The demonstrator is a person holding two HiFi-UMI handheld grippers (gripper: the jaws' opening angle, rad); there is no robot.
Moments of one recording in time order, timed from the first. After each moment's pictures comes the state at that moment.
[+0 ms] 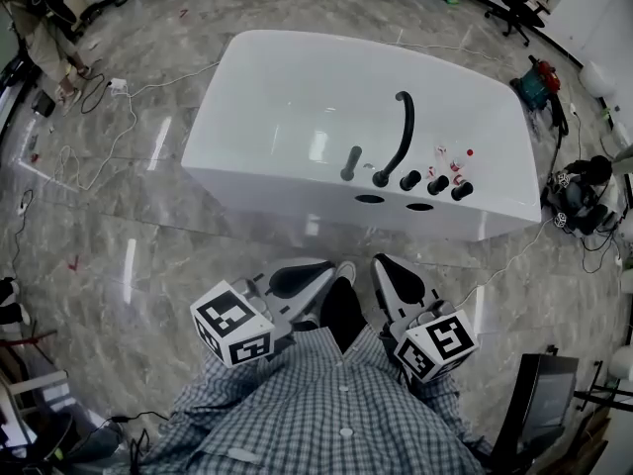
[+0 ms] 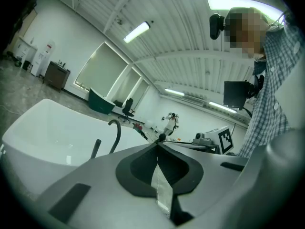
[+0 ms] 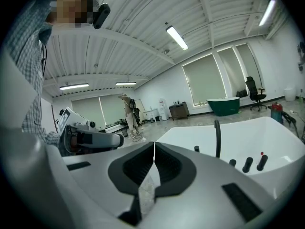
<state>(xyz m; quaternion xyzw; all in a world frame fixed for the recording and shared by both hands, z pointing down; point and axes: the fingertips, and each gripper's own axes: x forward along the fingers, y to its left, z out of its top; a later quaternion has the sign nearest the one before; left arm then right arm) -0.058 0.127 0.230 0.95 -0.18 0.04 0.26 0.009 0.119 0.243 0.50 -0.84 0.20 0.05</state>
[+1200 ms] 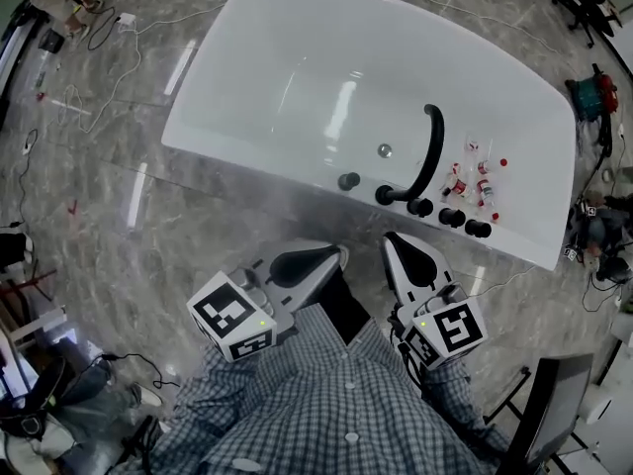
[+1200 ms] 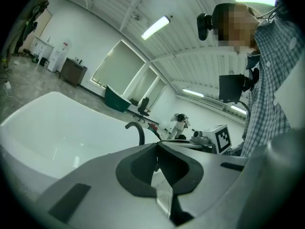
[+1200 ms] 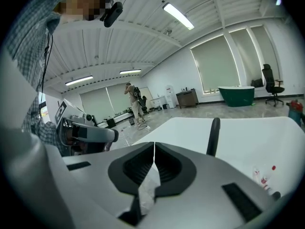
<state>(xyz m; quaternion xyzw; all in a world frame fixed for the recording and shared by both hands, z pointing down) 0.033 -0.084 0.308 0.91 -0.26 0.05 0.31 0.100 -0.106 0.333 0.41 -0.87 0.23 0.12</state>
